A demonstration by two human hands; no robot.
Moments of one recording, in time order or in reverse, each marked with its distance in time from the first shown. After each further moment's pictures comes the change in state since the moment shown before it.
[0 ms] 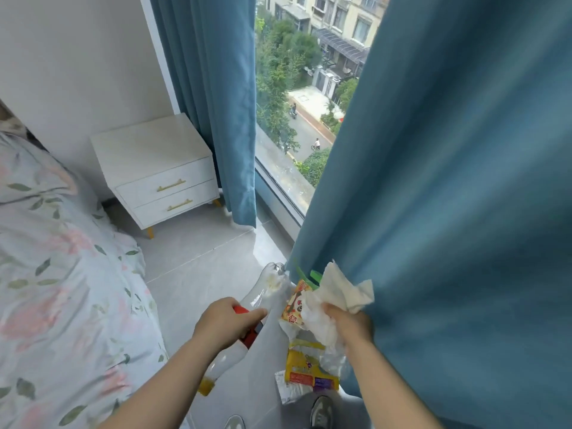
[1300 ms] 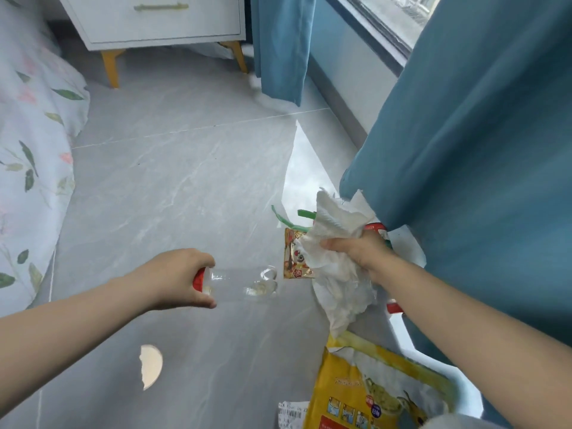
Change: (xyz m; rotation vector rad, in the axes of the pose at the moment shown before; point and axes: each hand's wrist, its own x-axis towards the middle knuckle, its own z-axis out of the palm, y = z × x) left_hand 0.445 -0.355 0.397 0.568 -0.008 0.230; right_hand 0.551 0.311 0.286 -0.427 -0.478 -0.319
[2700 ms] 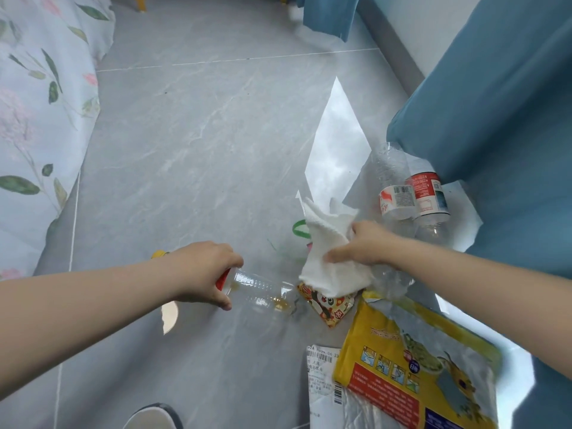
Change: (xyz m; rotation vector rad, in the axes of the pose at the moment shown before) left_hand -0.028 -0.003 0.102 0.106 -0.187 0.116; right_hand -0.010 0.061 0.064 -0.819 -0.286 -0.101
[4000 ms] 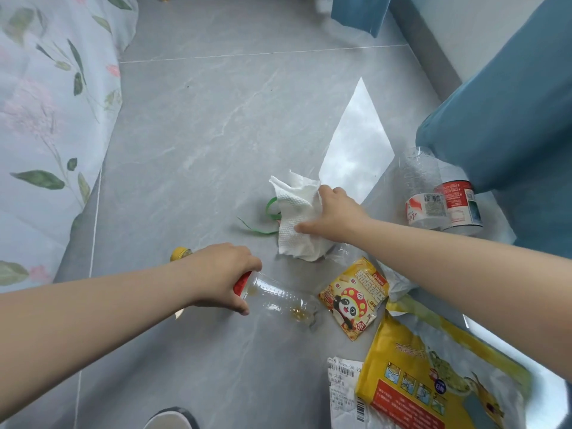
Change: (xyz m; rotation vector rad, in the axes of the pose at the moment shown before) left_hand 0.000 -0.011 0.003 -0.044 0.066 0.038; right_hand 0.060 -0.077 0.023 -0.267 0.196 -0.200
